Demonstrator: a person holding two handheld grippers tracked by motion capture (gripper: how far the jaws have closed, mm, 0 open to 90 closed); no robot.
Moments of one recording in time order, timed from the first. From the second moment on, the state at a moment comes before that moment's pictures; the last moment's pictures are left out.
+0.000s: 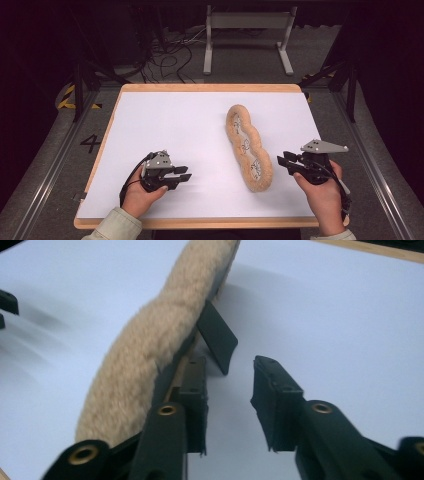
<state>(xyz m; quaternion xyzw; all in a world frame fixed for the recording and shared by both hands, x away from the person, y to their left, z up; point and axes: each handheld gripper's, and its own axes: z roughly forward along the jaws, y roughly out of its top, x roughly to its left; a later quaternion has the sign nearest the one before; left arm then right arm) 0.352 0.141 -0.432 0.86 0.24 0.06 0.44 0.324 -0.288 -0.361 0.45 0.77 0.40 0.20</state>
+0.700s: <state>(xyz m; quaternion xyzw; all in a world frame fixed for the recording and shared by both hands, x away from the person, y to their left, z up) 0.352 0.146 -0.434 0.86 0.25 0.06 0.44 0.399 -0.237 -0.350 0.47 0.79 0.37 0.13</state>
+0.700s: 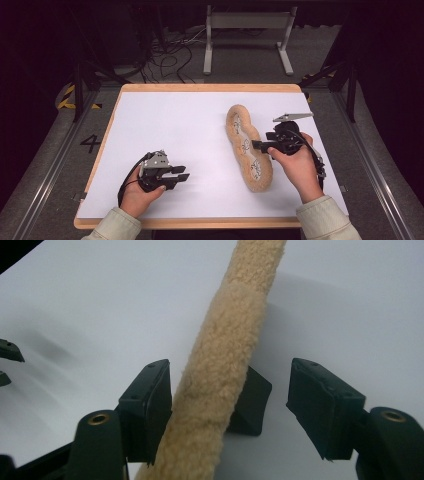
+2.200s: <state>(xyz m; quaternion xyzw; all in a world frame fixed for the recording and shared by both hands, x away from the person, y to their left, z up) 0.350 0.150 -0.438 0.87 0.25 0.04 0.43 0.429 -0.196 -0.358 0.58 0.76 0.29 0.08</state>
